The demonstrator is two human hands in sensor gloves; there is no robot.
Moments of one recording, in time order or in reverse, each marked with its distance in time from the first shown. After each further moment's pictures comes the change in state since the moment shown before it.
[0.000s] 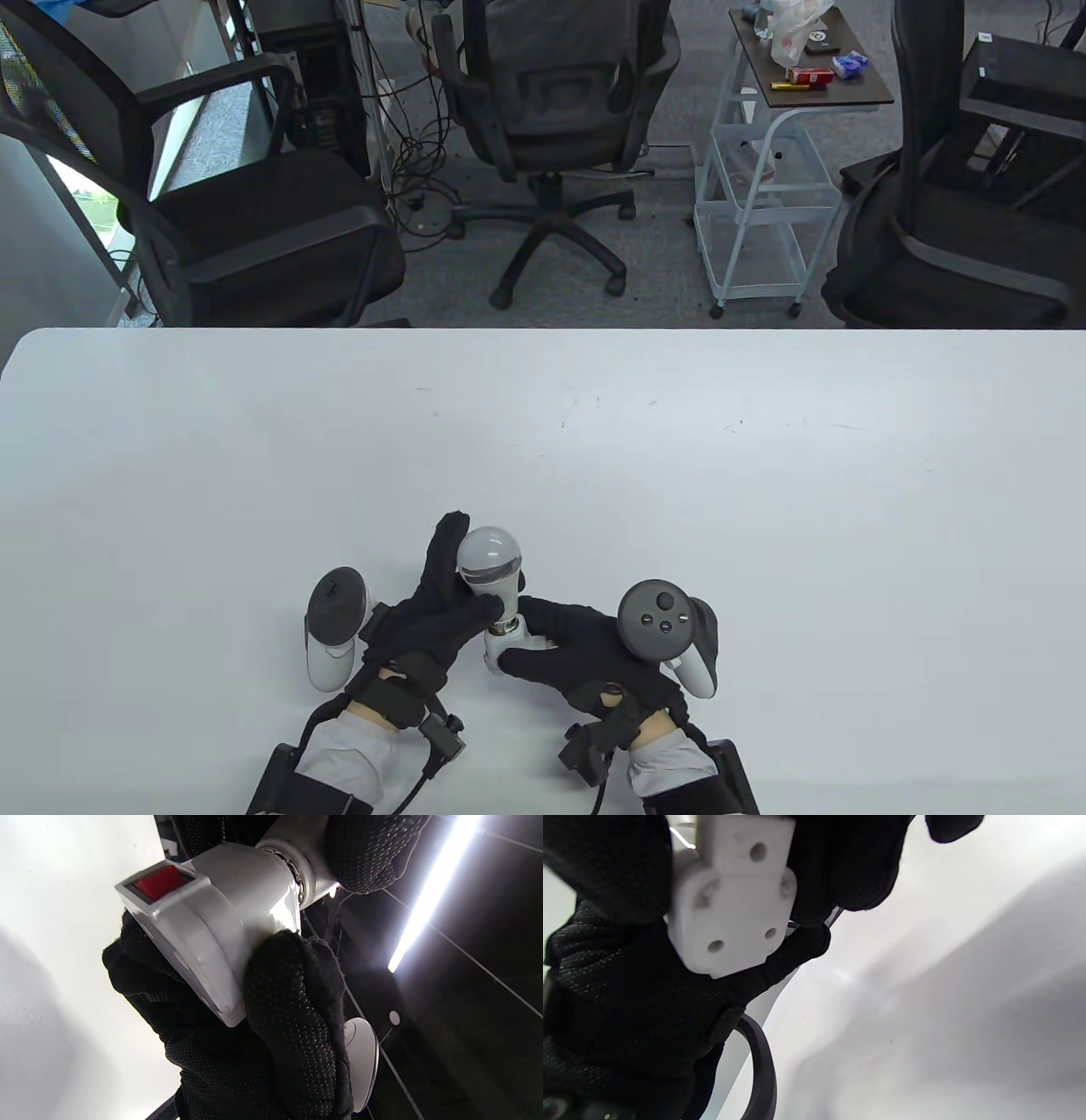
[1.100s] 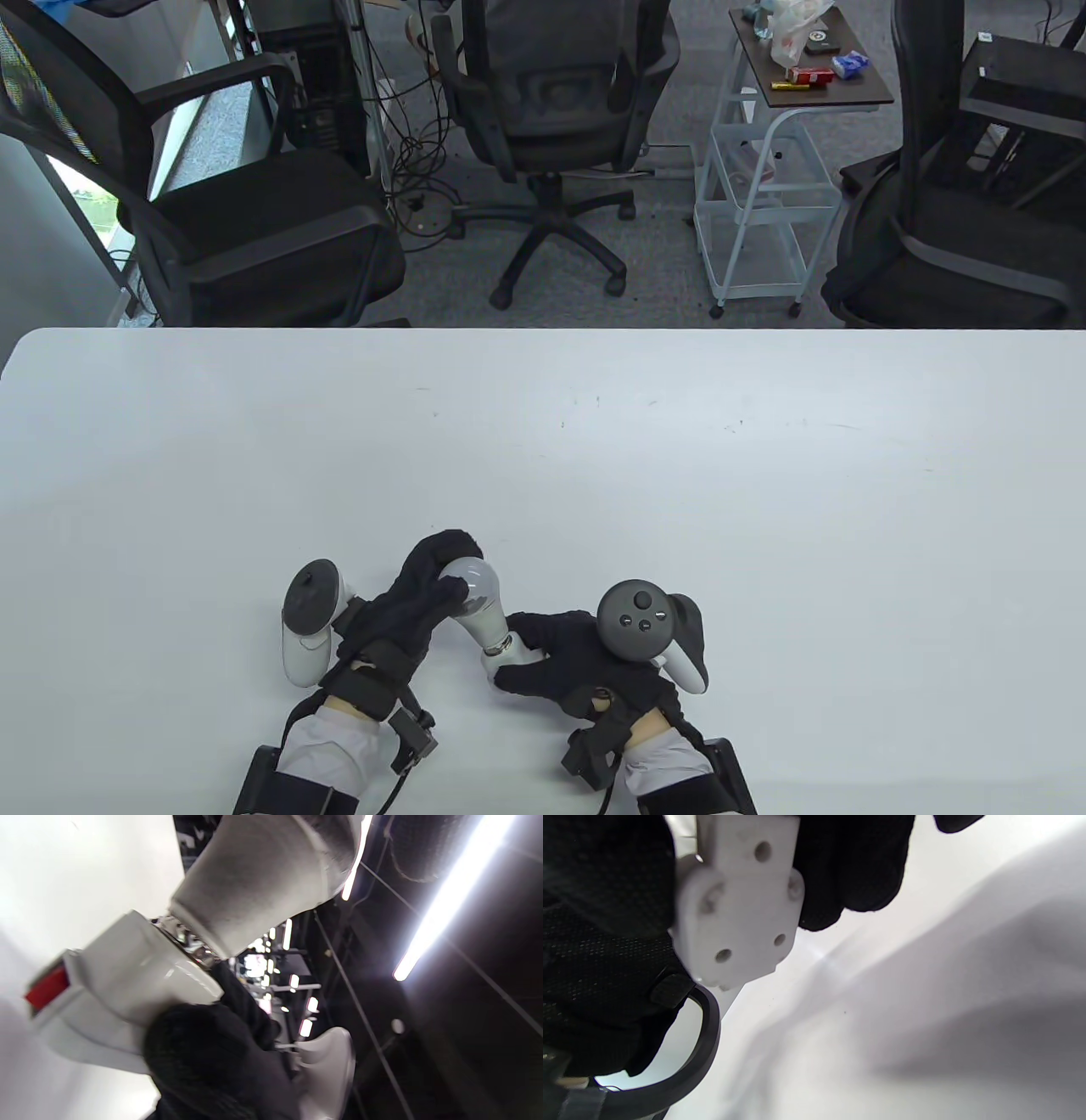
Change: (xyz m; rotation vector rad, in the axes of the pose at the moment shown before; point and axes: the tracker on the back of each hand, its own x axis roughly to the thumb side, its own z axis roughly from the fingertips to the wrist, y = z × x) left_hand 0.002 0.019 0.007 0.011 0.079 0.001; right_hand -0.002 0.009 -0.004 0.092 0.046 0.134
